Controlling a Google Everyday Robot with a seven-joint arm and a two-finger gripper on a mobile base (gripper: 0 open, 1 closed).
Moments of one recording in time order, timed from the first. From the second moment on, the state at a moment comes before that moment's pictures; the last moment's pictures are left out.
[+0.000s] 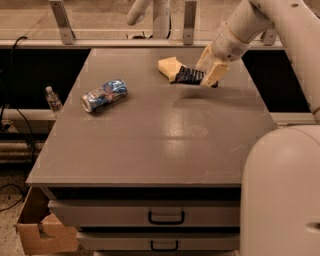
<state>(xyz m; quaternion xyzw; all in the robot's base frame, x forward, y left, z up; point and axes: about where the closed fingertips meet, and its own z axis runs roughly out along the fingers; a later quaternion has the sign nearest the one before) 0.703 -0.143 0.881 -0.75 0.62 0.05 0.24</state>
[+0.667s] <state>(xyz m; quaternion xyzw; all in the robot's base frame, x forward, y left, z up) 0.751 -0.151 0.896 -0.74 0.62 0.01 0.27</state>
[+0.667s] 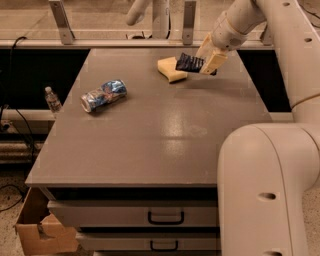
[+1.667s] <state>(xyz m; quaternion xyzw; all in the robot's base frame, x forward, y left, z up) 0.764 -0.143 0.892 -0.73 0.62 0.01 0.29</state>
